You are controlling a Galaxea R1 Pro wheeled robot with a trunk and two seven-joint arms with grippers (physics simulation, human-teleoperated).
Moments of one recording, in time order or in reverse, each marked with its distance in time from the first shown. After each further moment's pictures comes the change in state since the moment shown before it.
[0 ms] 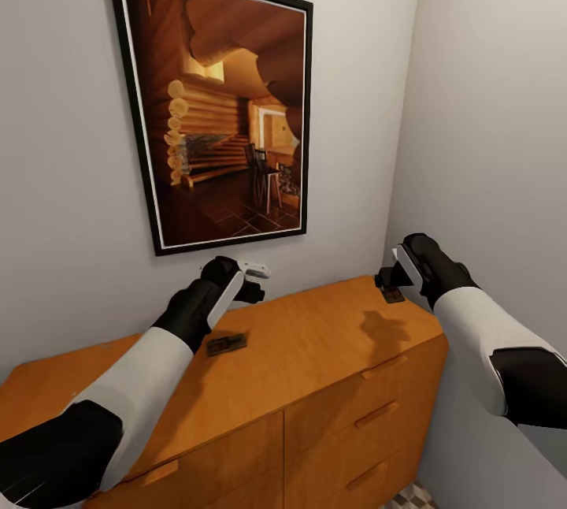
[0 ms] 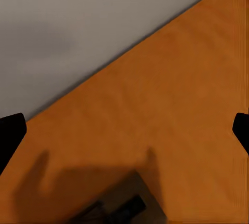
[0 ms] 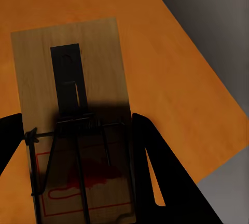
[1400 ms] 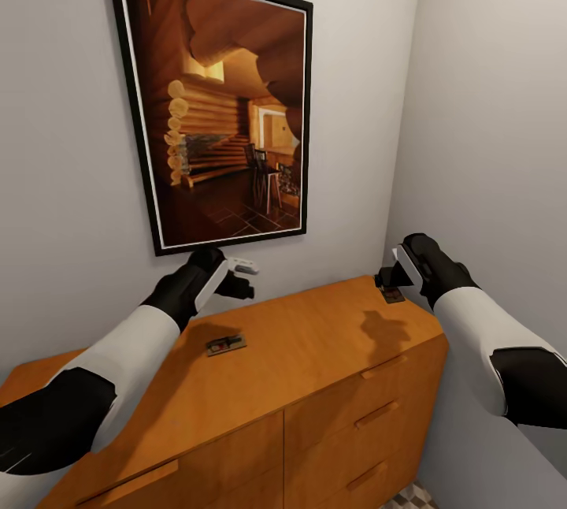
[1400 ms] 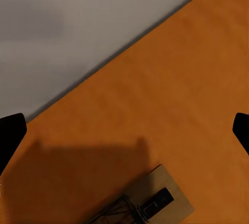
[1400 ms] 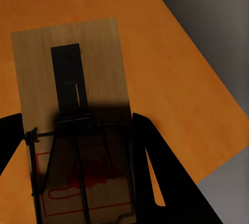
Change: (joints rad) left arm -0.108 0.064 -0.027 0.165 0.004 0.011 -0.170; right arm 0.000 0.000 0.000 0.000 0.000 0.000 0.001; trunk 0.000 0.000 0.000
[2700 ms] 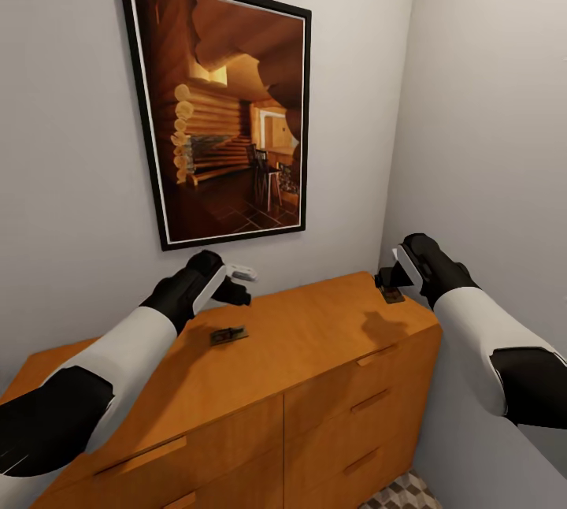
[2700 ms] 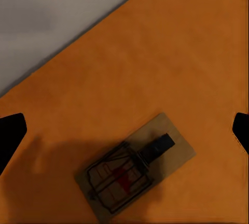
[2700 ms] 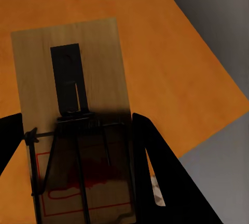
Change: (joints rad) left arm 0.000 0.019 -0.044 0.039 0.009 0.001 -0.024; right arm 0.000 0.000 0.000 0.002 -0.001 0.000 0.001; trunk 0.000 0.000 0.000
